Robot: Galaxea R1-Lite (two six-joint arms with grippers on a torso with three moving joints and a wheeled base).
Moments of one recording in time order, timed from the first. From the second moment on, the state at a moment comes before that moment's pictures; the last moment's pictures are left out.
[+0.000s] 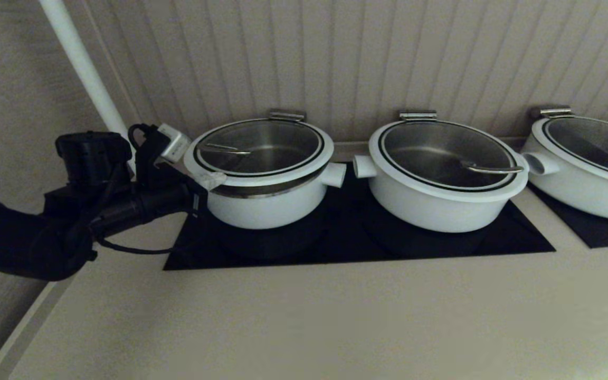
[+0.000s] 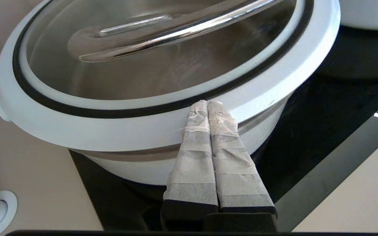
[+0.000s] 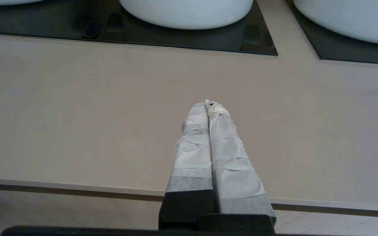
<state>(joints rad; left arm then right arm) -0.15 1.80 -0.87 -0.76 -0.39 0.25 0.00 0.00 0.00 0.00 0.05 -0.08</state>
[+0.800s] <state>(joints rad) -0.15 1.81 -0.83 -0.76 -0.39 0.26 0.00 0.00 0.00 0.00 0.05 -0.08</state>
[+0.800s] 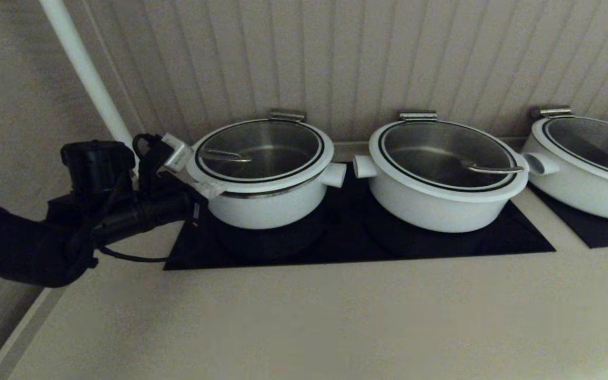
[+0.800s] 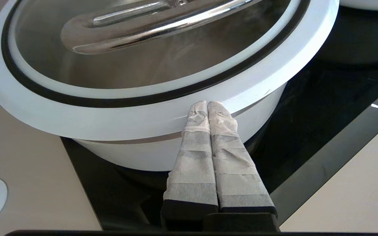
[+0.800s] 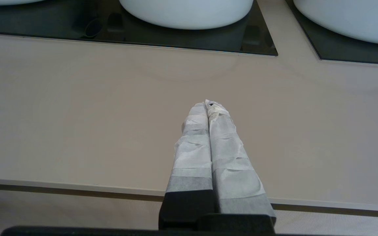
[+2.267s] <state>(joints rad) -0.12 1.90 -0.81 -0.90 -0.36 0.26 0.00 0.00 0.00 0.00 0.05 -0.08</state>
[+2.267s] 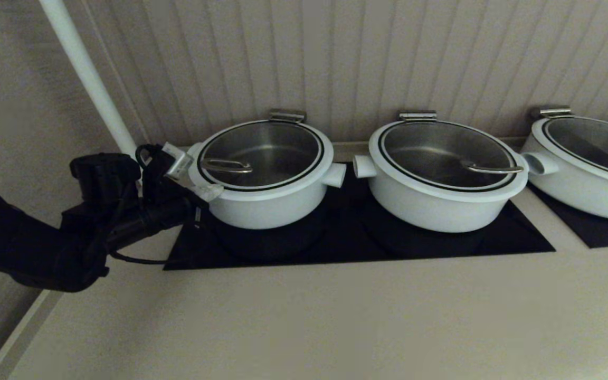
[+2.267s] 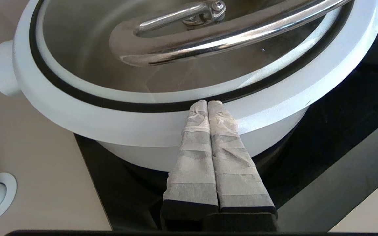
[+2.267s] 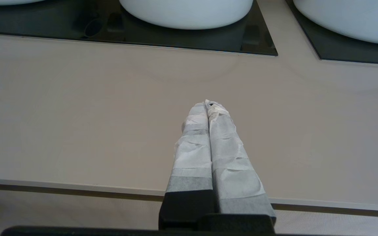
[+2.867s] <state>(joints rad) -0.11 1.83 -0.74 -0.89 -0.36 0.25 0.00 0.00 0.00 0.00 0.05 -0.08</state>
